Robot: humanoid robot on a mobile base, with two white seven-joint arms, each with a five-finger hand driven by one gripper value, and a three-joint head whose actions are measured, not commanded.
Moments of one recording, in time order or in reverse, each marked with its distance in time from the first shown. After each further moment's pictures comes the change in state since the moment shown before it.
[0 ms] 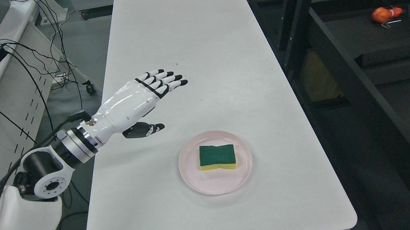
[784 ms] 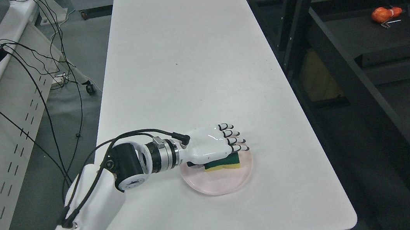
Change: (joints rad) left arm -0.124 -0.101 -0.366 0.118 -0.299 -0.060 -0.128; right arm 0.000 0.000 0.000 0.000 0.000 0.000 0.005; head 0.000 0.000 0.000
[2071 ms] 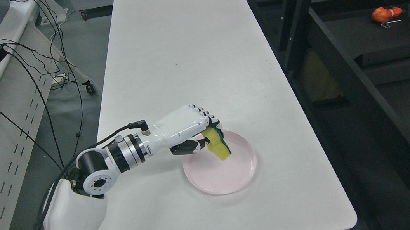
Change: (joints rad) left arm 0.154 -0.064 0.386 -0.029 0.546 0.085 -0.068; right arm 0.000 0.000 0.000 0.000 0.000 0.000 0.000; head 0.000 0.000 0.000
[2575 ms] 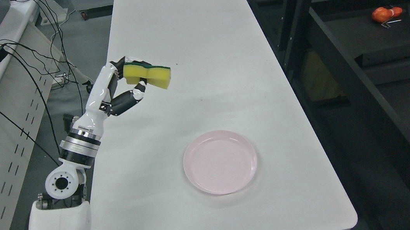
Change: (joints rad) left arm 0.072 -0.092 0.275 -0.022 0.515 0.393 0.328; right arm 0.000 0.000 0.000 0.000 0.000 0.000 0.000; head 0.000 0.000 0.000
